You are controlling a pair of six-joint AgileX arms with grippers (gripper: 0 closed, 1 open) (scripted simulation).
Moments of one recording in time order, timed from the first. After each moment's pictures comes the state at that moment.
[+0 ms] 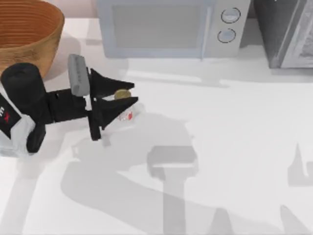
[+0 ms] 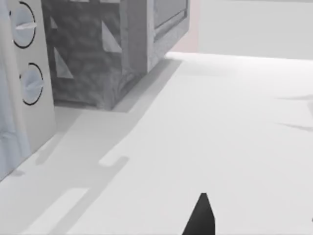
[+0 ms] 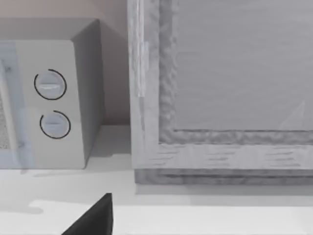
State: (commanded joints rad) left arm -0.17 2.22 0.84 1.32 1.21 0.07; right arm 0.00 0.00 0.00 0.00 0.00 0.00
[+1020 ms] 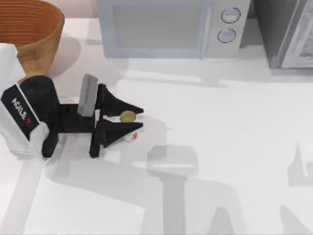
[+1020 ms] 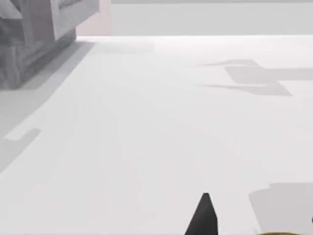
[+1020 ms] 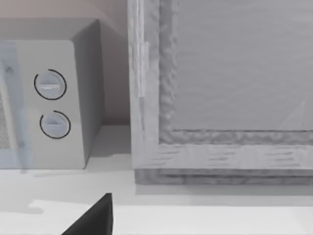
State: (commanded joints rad) left arm -0.17 2.48 0.99 1.42 1.45 0.07; right arm 0.00 0.00 0.00 0.00 0.00 0.00
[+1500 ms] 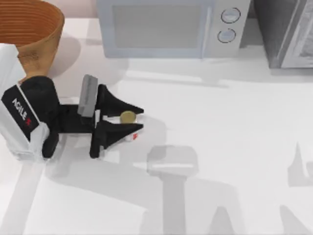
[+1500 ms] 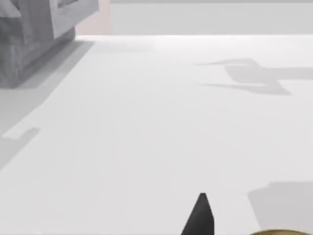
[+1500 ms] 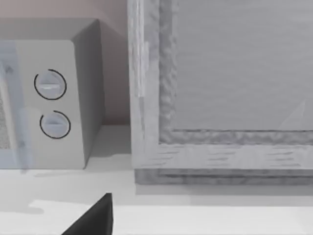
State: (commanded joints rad) left arm -0.17 2.48 0.99 1.42 1.45 0.07; right arm 0.00 0.00 0.00 0.00 0.00 0.00
